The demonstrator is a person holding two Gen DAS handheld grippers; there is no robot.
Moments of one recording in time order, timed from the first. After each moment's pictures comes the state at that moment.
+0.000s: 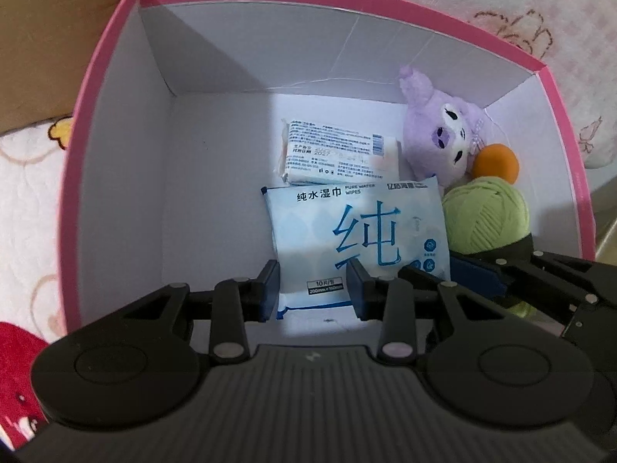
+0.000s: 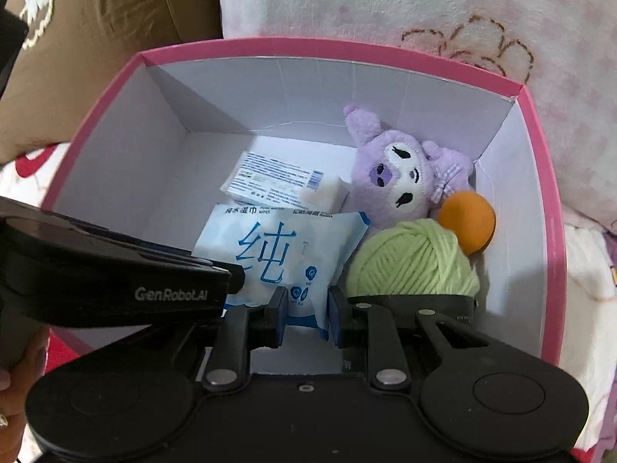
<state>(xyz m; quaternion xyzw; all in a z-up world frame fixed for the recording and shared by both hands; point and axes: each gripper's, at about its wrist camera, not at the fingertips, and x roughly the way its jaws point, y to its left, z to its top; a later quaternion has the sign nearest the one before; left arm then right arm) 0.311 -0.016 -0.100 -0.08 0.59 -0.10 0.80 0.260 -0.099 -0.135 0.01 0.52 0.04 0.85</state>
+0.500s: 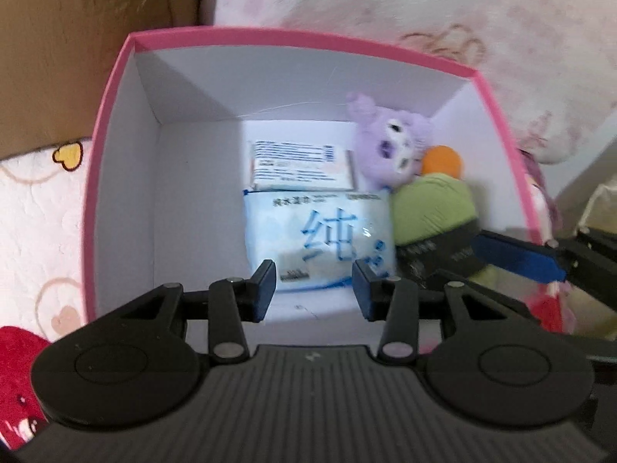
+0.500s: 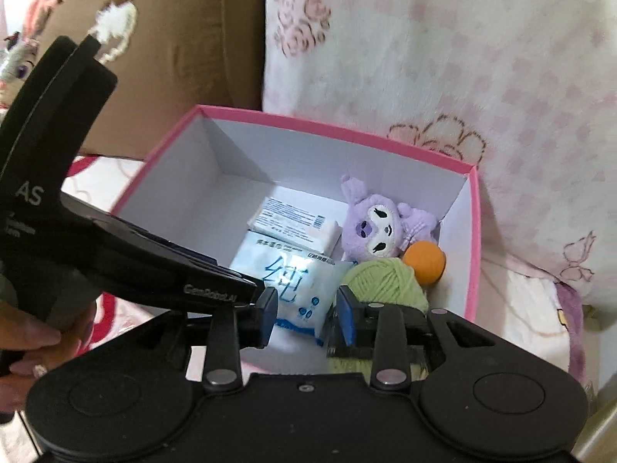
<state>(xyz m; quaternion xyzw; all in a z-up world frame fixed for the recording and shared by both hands) 0.275 -0.013 -0.061 -0.07 0.53 -0.15 0.83 0.197 -0.105 -0.067 -0.04 0.44 0.07 0.89</state>
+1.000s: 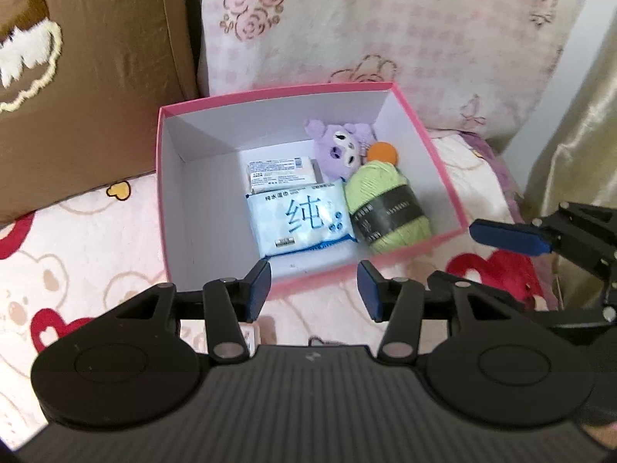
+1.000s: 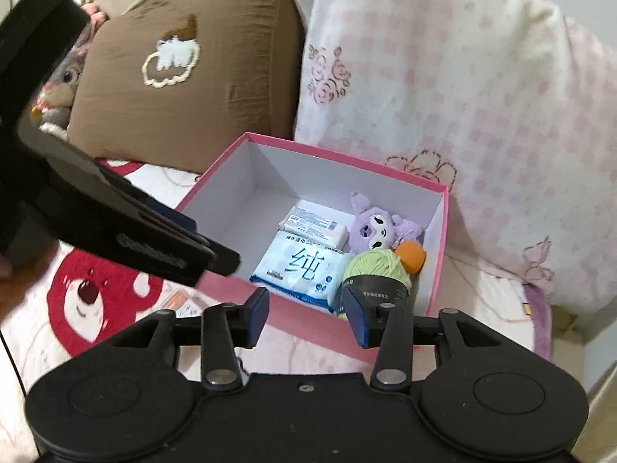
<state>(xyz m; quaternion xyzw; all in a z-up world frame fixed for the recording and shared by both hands) 0.182 -0.021 0.041 0.00 0.49 -0.17 0.86 0.107 -0.094 -0.014 -0.06 0.40 0.08 0.91</state>
